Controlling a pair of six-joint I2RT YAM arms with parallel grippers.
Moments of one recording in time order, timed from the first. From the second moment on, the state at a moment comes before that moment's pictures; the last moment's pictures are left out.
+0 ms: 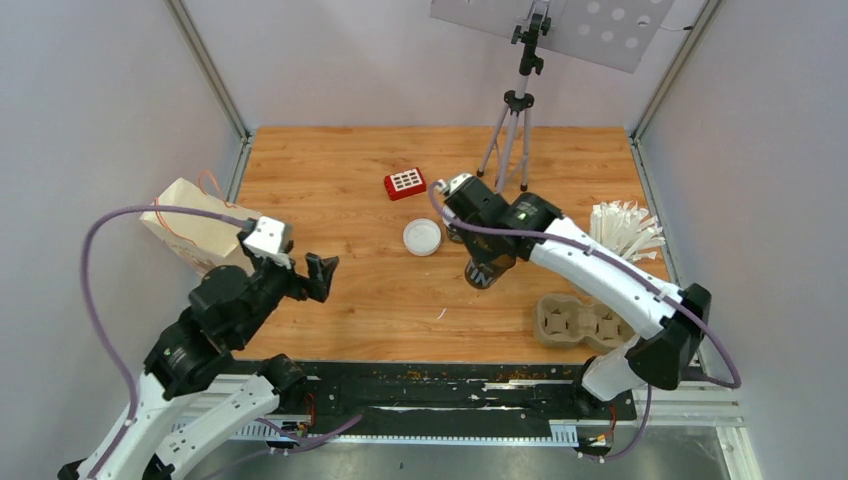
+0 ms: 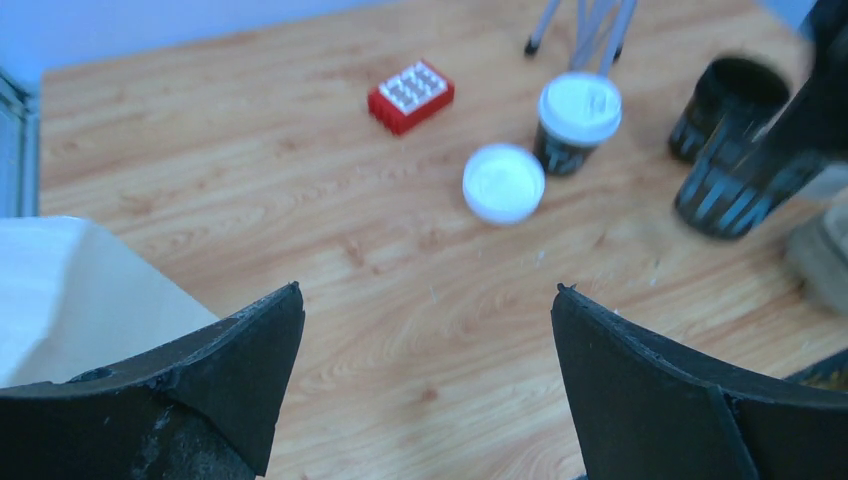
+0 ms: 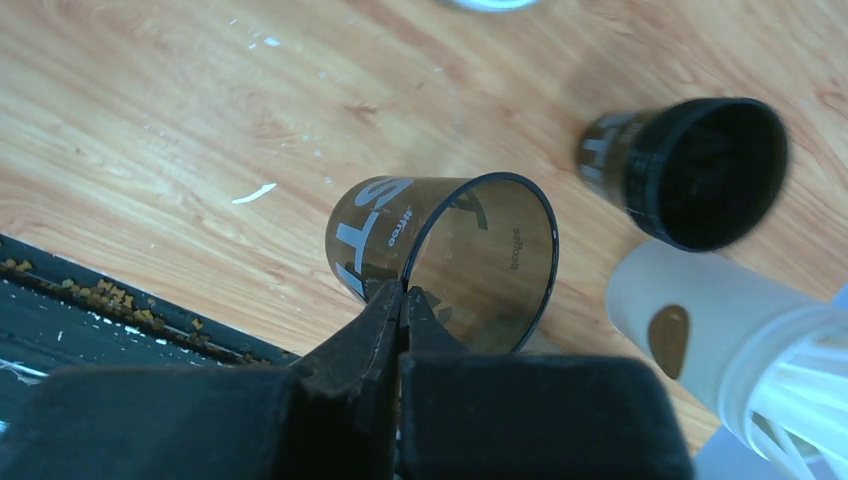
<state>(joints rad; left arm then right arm) -0.72 0.47 0.91 -0.70 -0.30 -0.11 0.84 1.48 1.55 -1.11 0.30 0.20</state>
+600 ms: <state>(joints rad) -0.72 0.43 1.13 -0.81 -0.44 -0.15 1.20 1.81 1.44 -0.90 0.46 0.23</state>
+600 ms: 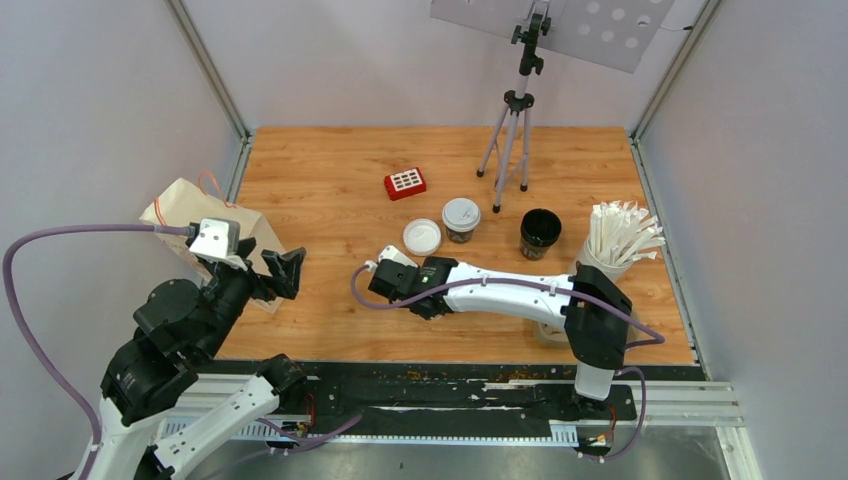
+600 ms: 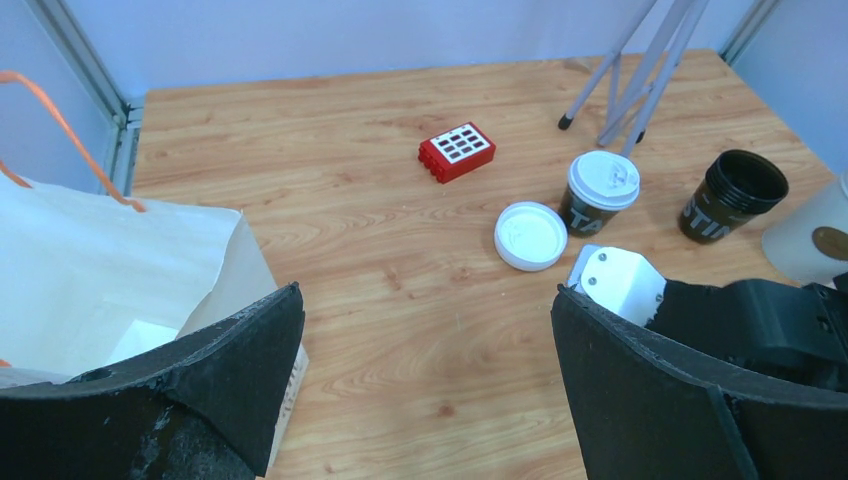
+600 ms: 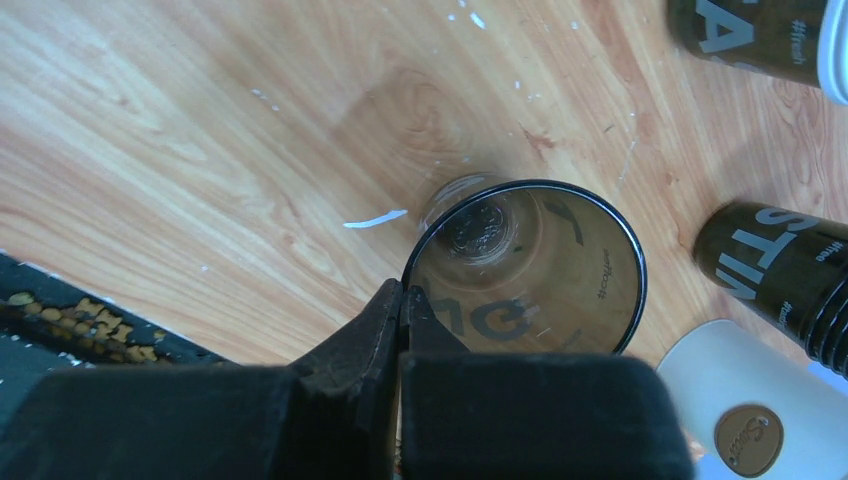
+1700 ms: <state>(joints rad) -0.72 0.72 1.15 -0.90 -0.50 -0.20 1.25 1.57 1.43 -0.90 0.46 0.29</state>
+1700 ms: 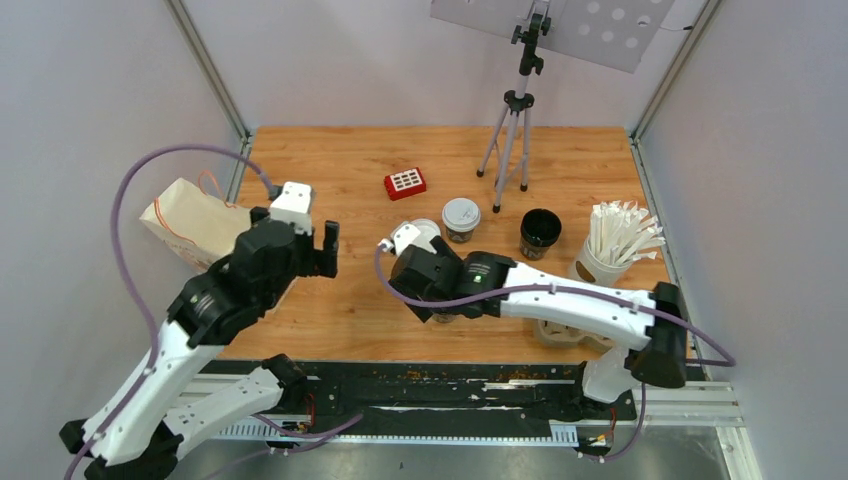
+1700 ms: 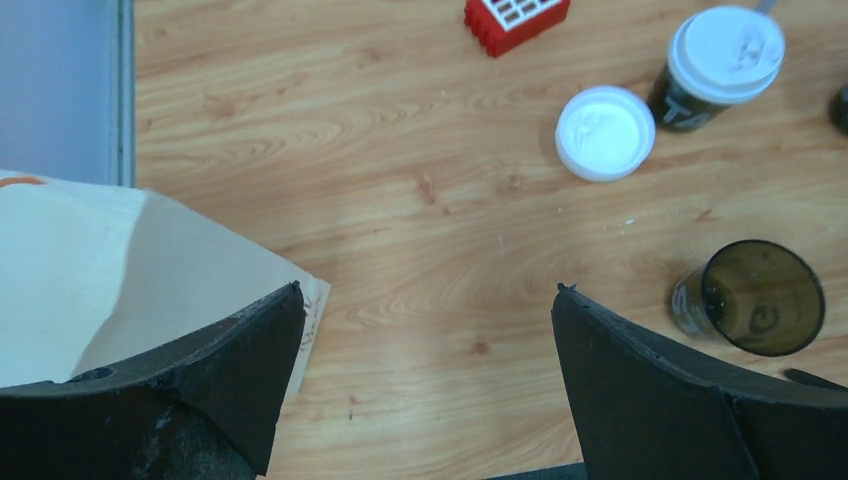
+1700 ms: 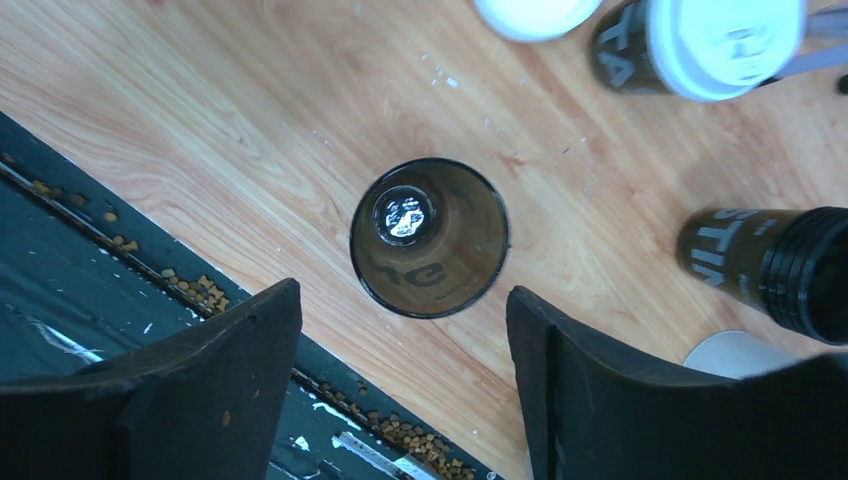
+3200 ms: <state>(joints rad) -0.62 1.82 1.26 -0.37 -0.21 -0.34 1.23 1.00 1.05 -0.73 0.66 0.24</state>
